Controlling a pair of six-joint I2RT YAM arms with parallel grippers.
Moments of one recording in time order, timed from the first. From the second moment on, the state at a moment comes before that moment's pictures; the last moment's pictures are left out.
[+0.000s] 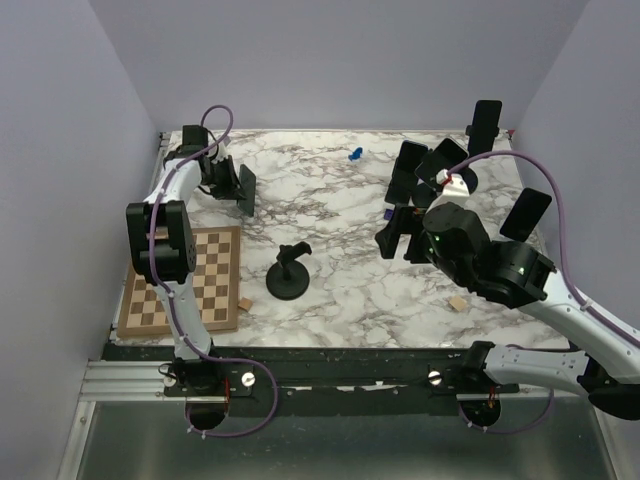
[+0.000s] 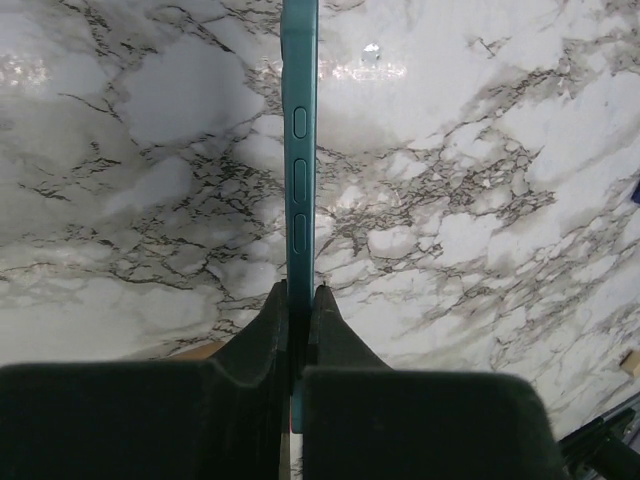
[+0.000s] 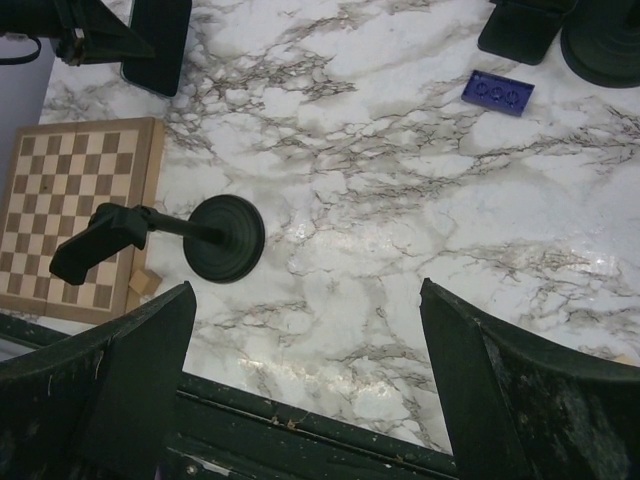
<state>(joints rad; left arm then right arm) 0.07 2.03 1.63 -0.63 0.50 -0.21 0.98 1.01 1.27 -0.84 0.53 0.68</state>
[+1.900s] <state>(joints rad) -0.06 1.52 1.51 -0.64 0.44 -0.21 0.98 1.10 1.22 -0.79 0.59 0.71</state>
